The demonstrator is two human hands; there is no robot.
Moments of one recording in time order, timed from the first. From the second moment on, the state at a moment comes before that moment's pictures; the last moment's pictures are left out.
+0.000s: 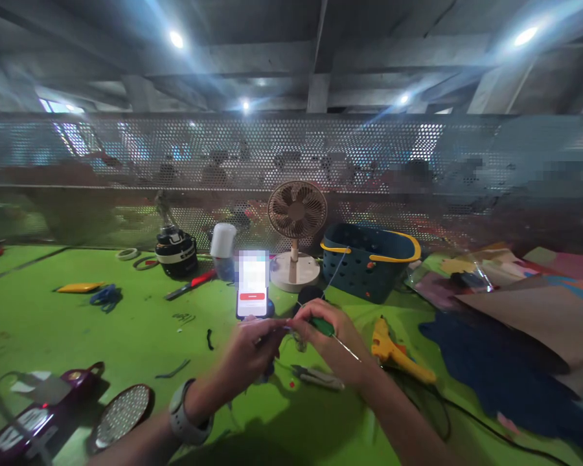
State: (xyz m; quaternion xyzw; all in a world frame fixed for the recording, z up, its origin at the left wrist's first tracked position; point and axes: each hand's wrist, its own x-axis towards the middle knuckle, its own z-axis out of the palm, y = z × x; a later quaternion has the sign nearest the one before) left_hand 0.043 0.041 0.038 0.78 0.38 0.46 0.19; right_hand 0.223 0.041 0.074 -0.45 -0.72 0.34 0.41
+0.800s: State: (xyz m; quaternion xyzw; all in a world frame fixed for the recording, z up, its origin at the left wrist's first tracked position) left_hand 0.038 0.038 0.047 0.78 0.40 0.46 0.14; right_hand 0.224 0.044 0.073 -0.49 -0.69 0.37 0.38
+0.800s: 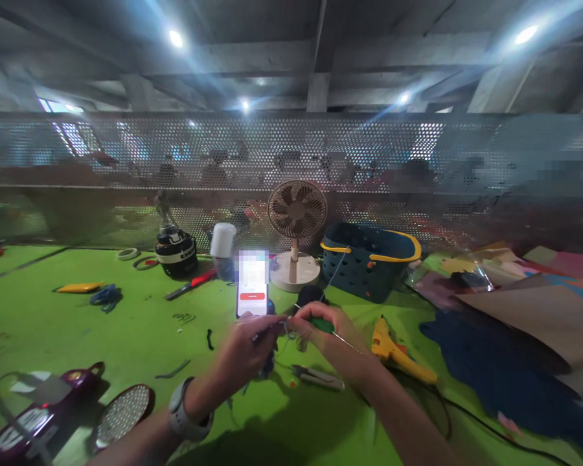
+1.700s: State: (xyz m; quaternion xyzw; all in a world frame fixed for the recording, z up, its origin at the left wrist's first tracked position) left_hand 0.032 0.049 0.035 0.80 0.39 0.41 0.21; right_hand 0.229 0.046 0.071 -0.47 -0.60 0.42 0.50
